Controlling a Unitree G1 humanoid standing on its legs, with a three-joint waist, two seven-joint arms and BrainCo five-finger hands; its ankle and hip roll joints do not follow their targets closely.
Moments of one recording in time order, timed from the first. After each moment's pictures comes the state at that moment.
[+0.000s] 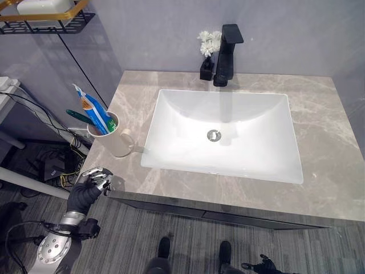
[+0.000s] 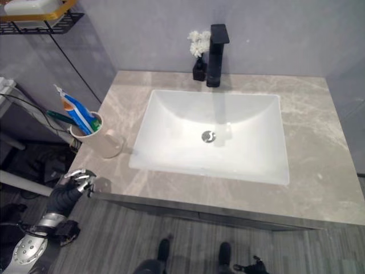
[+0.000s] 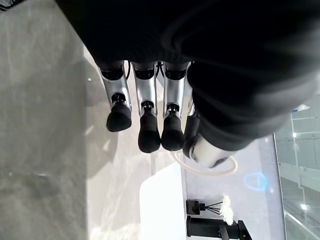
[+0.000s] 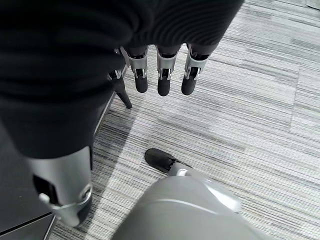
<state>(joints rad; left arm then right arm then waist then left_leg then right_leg) 0.39 0.64 0.03 -0.29 -0.63 -0.17 0.03 -0.02 -0.24 0.20 1.28 0.05 -0.08 -0.22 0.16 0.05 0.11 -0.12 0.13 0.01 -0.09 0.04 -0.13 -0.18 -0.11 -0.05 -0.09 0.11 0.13</state>
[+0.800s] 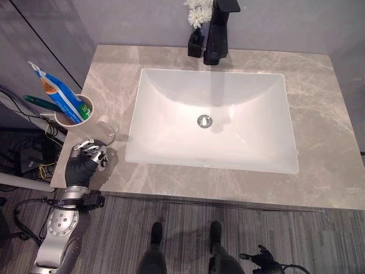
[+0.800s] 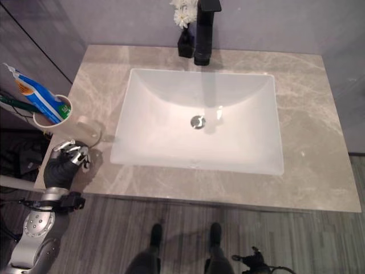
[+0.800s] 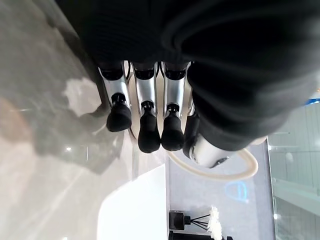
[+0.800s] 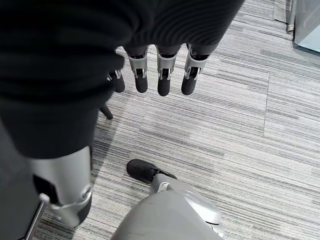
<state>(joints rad) 0.16 0.58 0.05 -0.25 -0.58 -0.20 0.15 -0.06 -0.24 0.21 1.27 0.07 -0.08 -0.24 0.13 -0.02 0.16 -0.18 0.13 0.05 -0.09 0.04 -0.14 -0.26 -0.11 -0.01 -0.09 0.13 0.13</state>
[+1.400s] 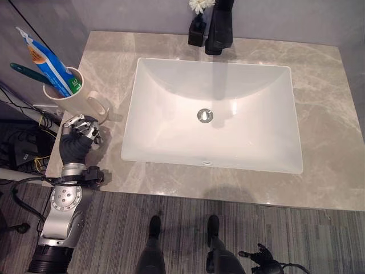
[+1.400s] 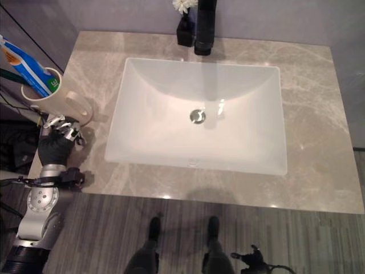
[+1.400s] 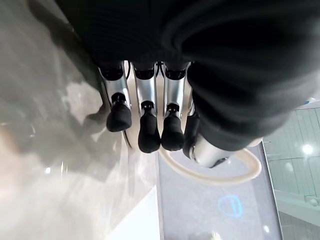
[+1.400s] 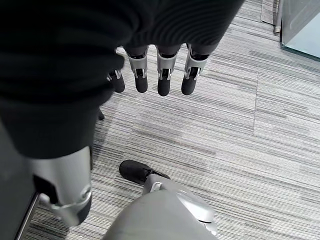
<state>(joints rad) -0.09 0.59 0.04 -0.10 -0.51 -0.21 0.26 -0.07 -0.23 0.22 1.27 0.11 -0.08 -0.24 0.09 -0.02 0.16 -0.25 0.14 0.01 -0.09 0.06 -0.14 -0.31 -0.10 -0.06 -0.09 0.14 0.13</state>
